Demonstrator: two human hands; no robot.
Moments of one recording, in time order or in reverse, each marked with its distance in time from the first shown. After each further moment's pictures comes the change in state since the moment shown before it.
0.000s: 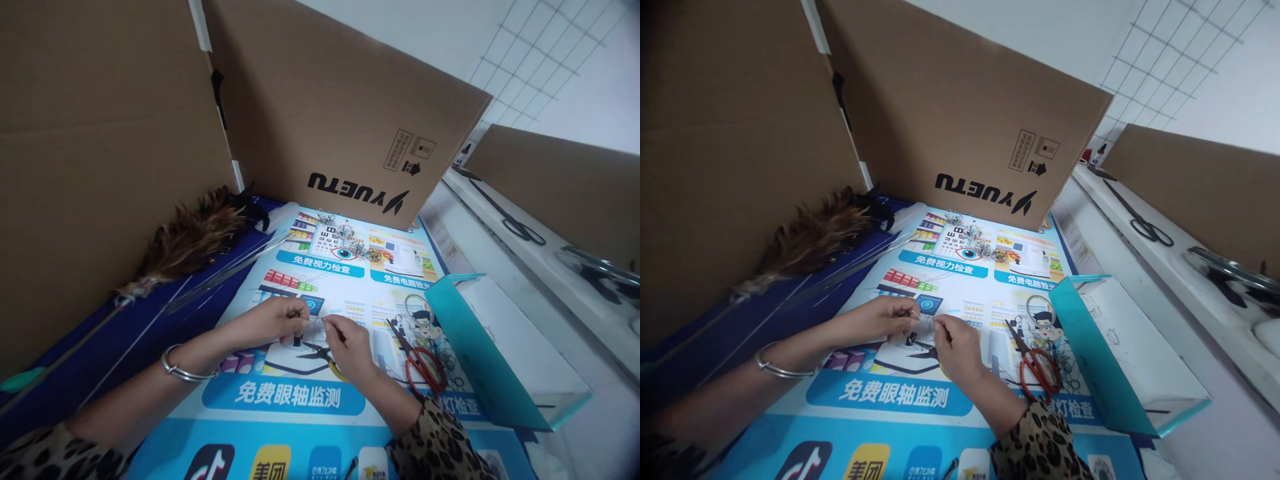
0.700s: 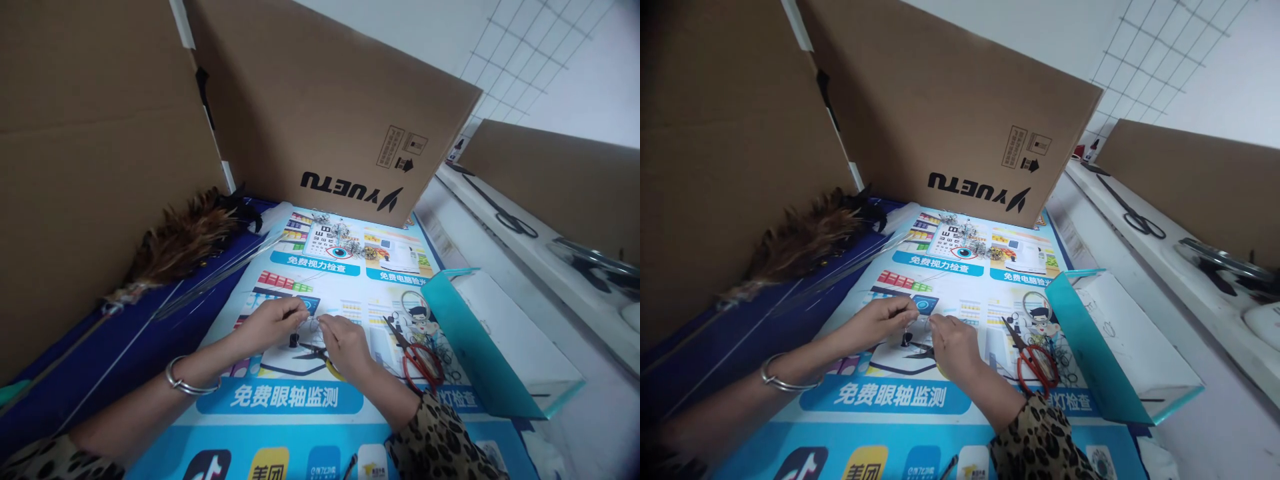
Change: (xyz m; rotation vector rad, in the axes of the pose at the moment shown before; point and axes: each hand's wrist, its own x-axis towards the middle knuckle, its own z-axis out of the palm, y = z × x) left_hand 0.004 0.004 0.011 0.280 0.217 0.107; right_hand -0.001 0.011 0.002 -0.232 -0.064 -0.118
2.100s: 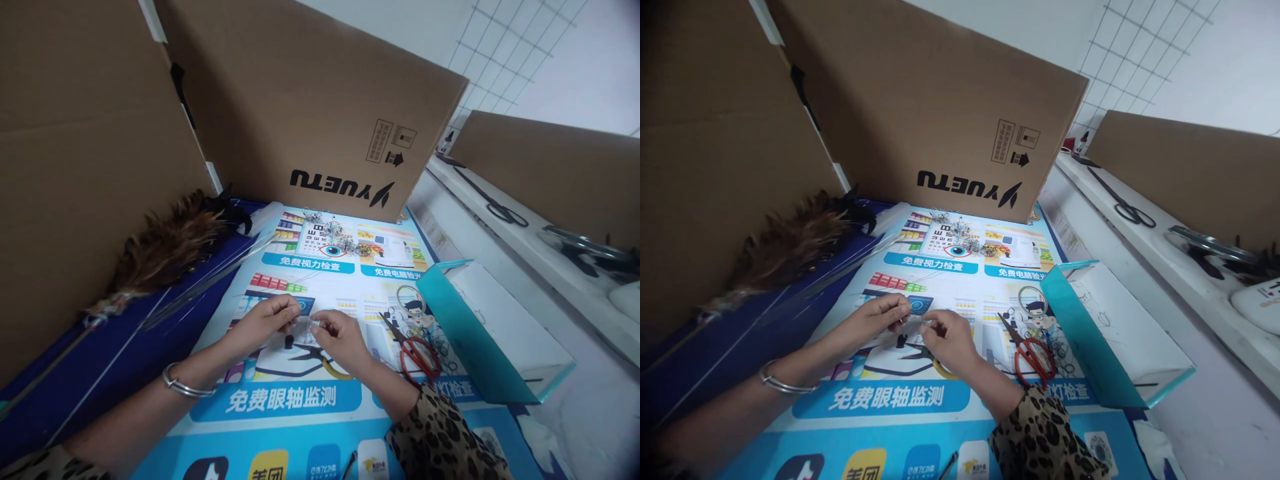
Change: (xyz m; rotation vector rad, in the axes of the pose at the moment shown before) left_hand 0.005 -0.015 0.010 -0.438 -0.025 -0.124; right_hand 0.006 -0.006 -0.005 0.430 -0.030 0.271
